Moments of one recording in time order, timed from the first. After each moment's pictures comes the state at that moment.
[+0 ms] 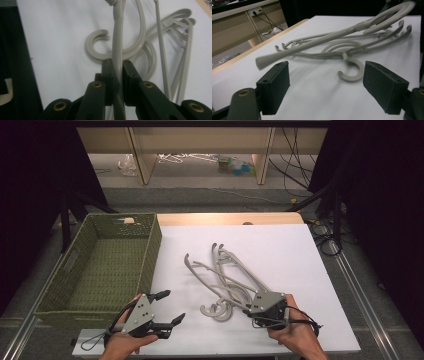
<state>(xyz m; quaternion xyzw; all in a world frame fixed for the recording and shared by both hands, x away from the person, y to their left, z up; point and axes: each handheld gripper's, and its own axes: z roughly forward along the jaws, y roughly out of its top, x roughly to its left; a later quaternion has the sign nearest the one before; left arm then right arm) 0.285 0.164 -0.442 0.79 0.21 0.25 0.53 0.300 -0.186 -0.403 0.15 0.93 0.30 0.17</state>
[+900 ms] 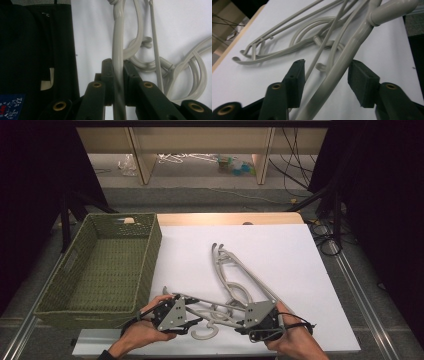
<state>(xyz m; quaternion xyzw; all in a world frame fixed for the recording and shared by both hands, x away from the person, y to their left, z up) 0.306 0.112 -0.449 0.88 0.04 0.20 0.43 0.287 -0.171 -0.407 0.07 0.95 0.31 0.09</state>
